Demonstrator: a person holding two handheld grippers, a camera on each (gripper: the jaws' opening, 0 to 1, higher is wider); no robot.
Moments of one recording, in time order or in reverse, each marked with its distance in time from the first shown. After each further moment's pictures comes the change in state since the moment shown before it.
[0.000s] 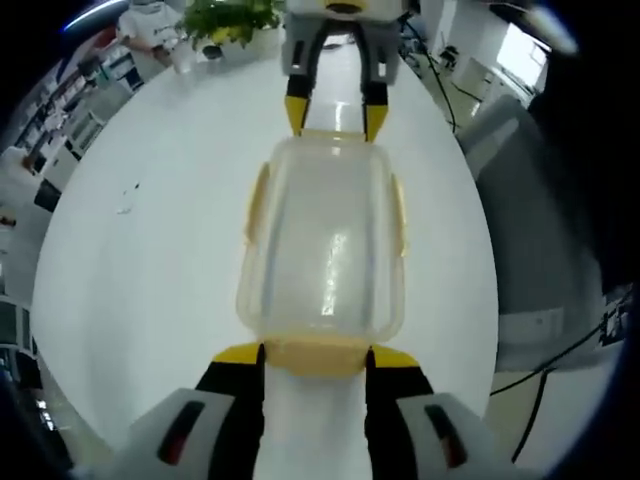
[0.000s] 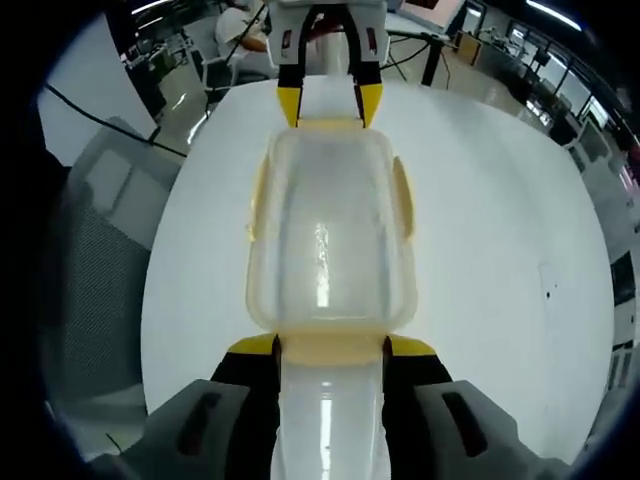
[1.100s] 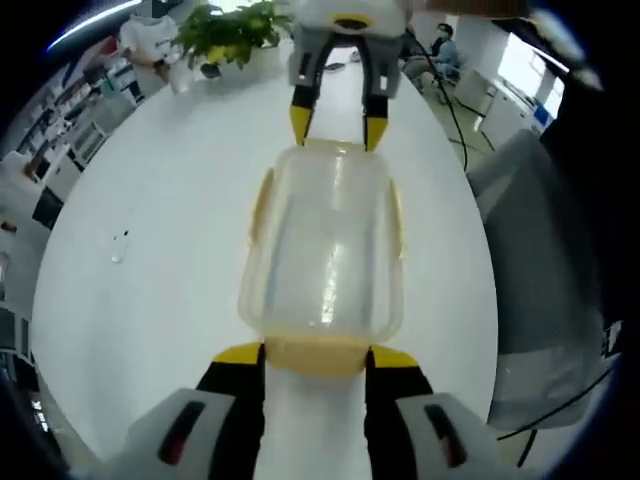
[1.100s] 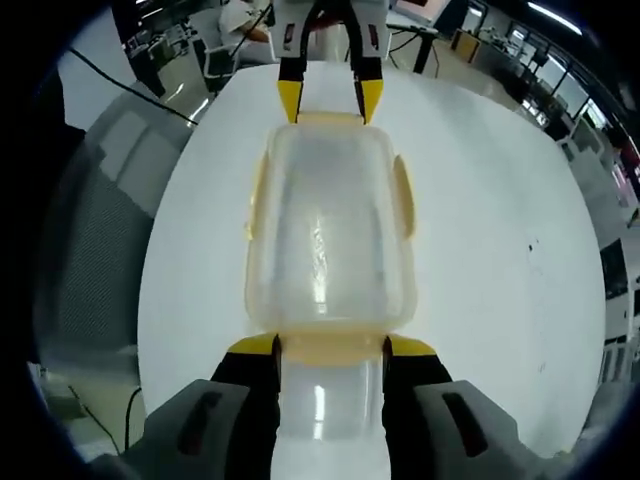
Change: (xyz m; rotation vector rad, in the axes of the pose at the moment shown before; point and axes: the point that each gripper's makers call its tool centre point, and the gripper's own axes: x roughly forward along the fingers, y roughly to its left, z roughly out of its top) left arm 0.024 -0.008 0.076 -0.009 -0.075 0.013; right arm -0.037 -0.003 -0.073 -0.014 0.024 -0.032
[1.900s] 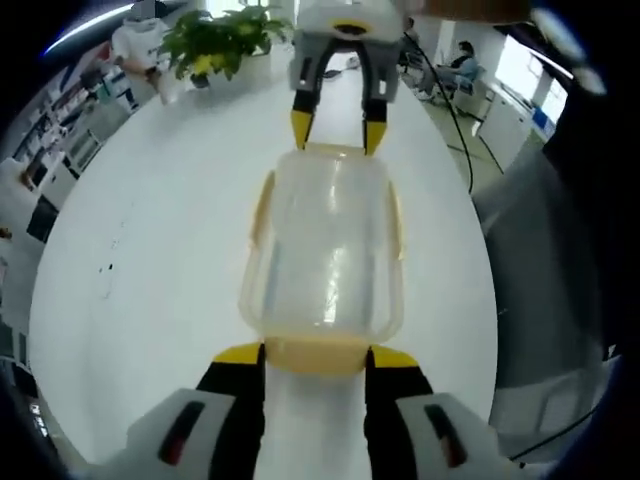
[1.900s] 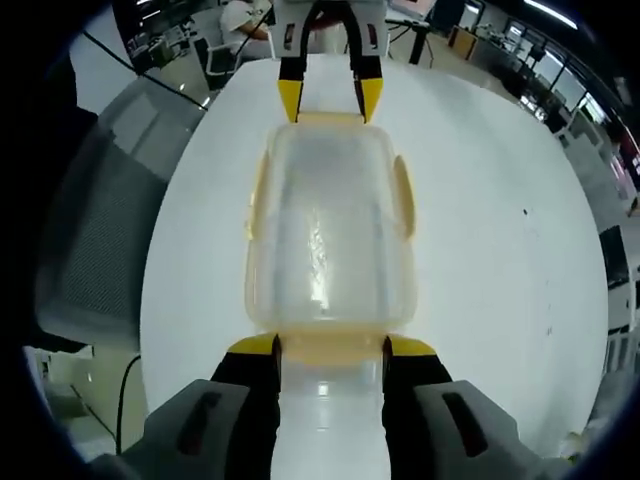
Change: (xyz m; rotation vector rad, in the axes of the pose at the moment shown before) left arm 0.027 -0.010 0.054 0.006 -0.023 -0.013; right arm -0.018 0.004 -0.058 0.014 0.006 0.004
